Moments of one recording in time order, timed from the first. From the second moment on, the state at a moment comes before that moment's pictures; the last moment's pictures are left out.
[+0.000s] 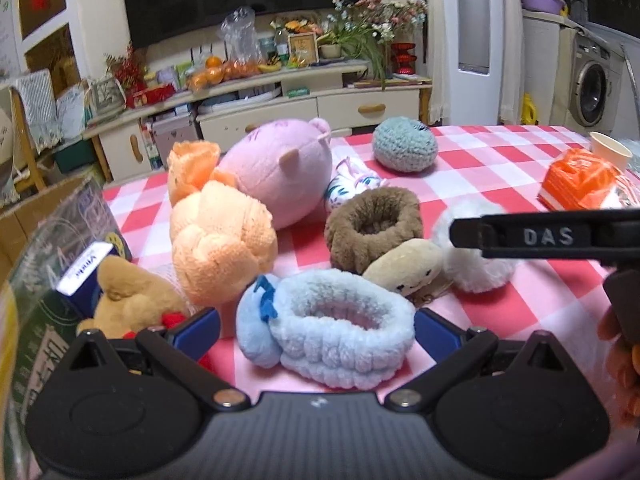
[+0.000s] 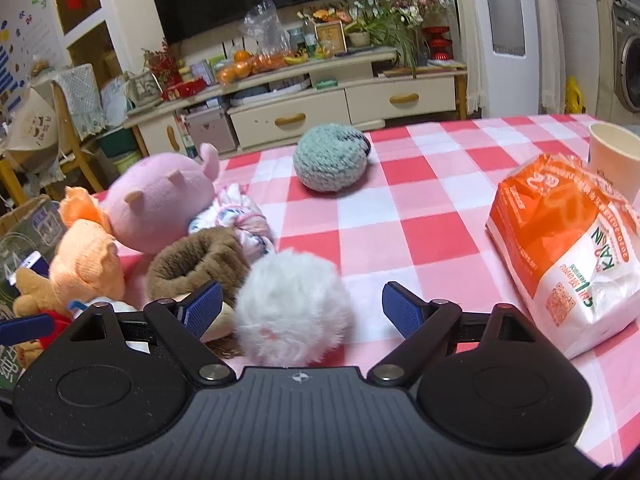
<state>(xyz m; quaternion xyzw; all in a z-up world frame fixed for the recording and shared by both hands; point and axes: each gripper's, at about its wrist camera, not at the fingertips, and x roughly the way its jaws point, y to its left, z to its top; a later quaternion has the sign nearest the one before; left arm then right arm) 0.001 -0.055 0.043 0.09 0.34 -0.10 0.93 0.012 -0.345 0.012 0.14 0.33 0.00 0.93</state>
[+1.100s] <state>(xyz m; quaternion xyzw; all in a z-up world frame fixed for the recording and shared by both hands) 0.031 -0.032 0.037 0.03 0.39 -0.12 0.91 0.025 -0.338 -0.002 0.13 0.33 0.03 0.93</state>
